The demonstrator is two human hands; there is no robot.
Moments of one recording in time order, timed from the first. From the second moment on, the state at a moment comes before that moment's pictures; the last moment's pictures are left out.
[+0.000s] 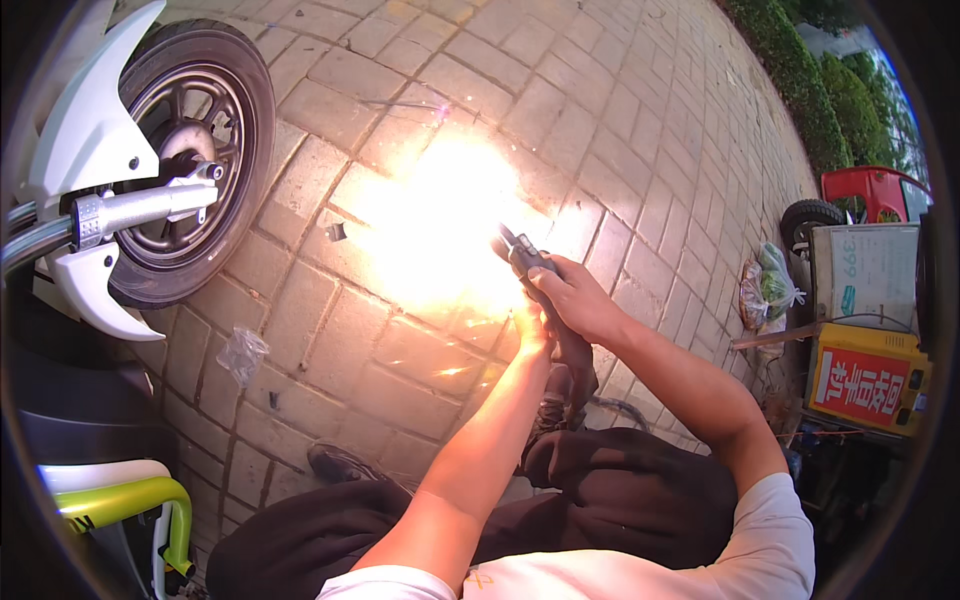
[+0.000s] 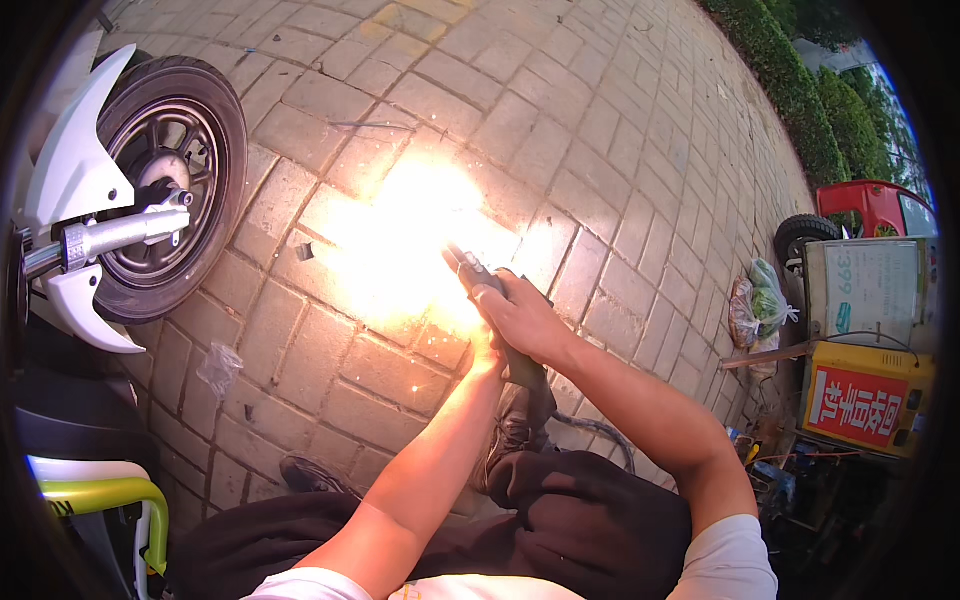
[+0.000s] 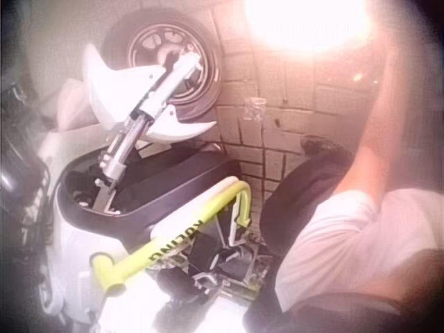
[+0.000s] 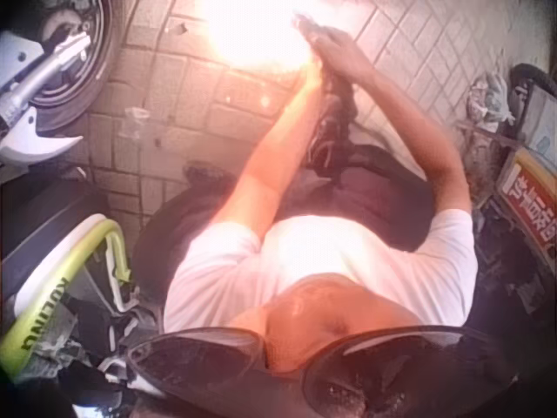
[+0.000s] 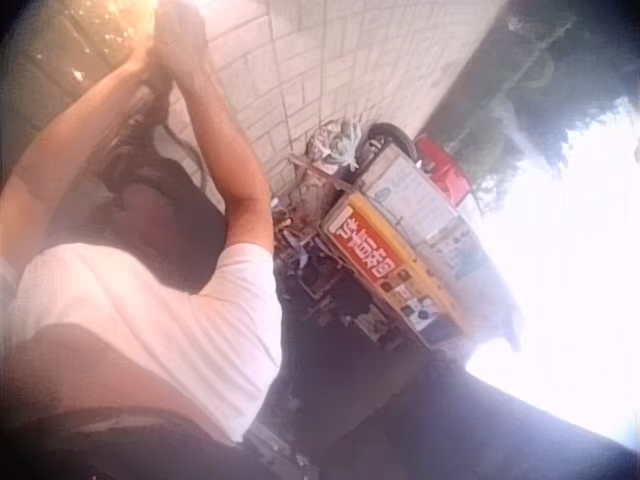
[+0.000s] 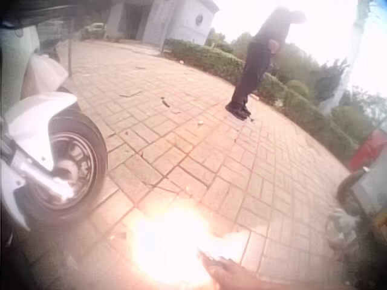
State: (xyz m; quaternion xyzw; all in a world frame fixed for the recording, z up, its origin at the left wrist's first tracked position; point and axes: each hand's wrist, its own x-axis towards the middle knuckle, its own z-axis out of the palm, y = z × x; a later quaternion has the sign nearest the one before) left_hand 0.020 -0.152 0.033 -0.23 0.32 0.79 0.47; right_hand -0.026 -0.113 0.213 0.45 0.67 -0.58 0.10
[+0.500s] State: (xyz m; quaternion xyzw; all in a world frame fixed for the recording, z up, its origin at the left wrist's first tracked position) left_hand 0.022 -0.144 0.019 -0.25 0.25 0.83 0.43; right_hand -0.014 -0.110 0.201 0.46 0.64 -0.62 0.06
